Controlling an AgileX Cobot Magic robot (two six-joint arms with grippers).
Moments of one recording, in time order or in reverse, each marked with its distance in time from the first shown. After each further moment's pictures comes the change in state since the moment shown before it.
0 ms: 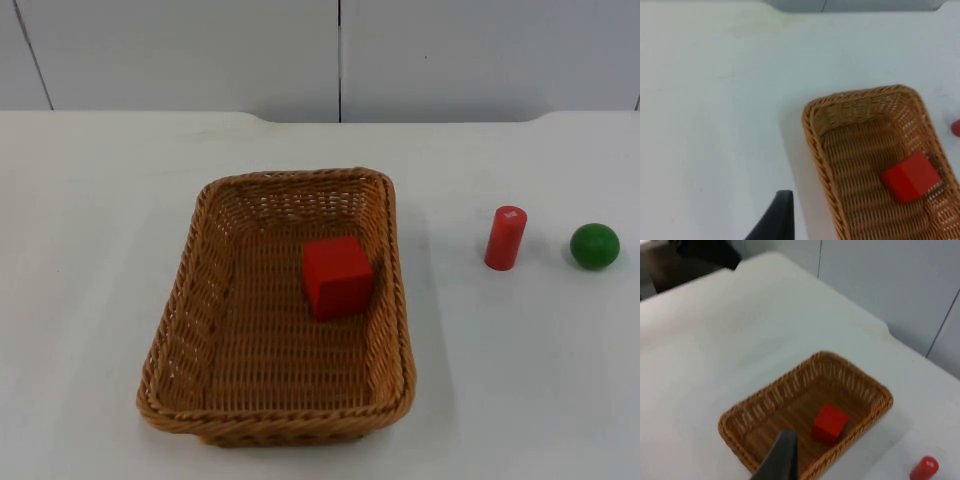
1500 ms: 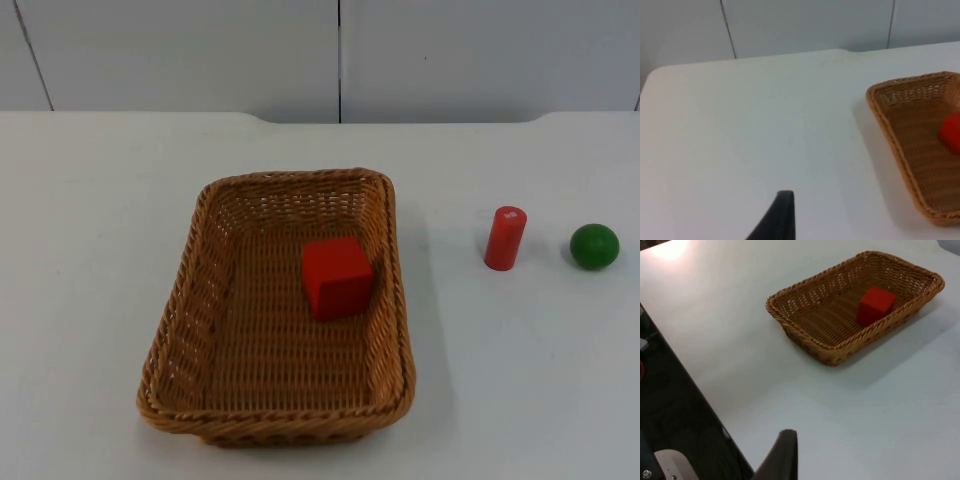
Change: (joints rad) right arm 0.006 -0.775 0.533 0.167 0.281 -0.068; left arm 0.000 -1.087 0.341 0.474 0.328 -0.348
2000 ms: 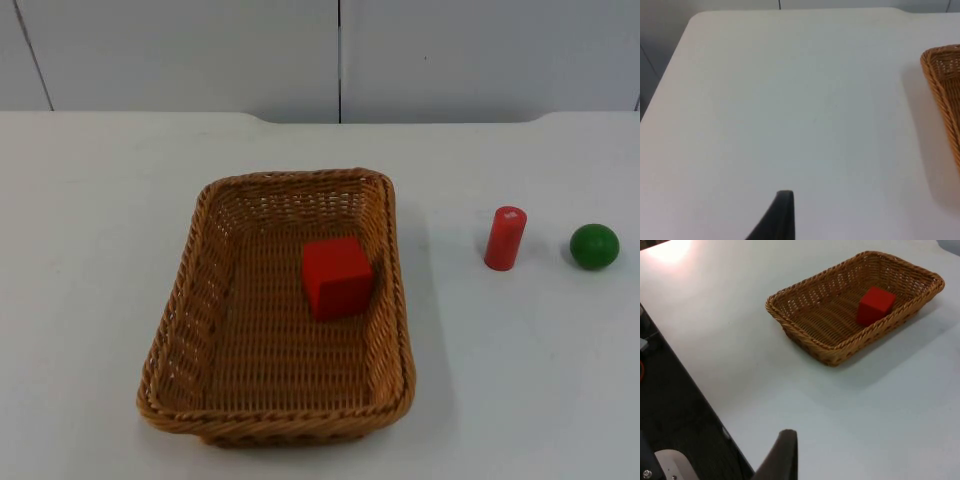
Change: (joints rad) right arm 0.000 0.000 0.000 -0.001 0.000 0.000; left arm 0.000 0.000 0.079 0.132 0.008 -0.141
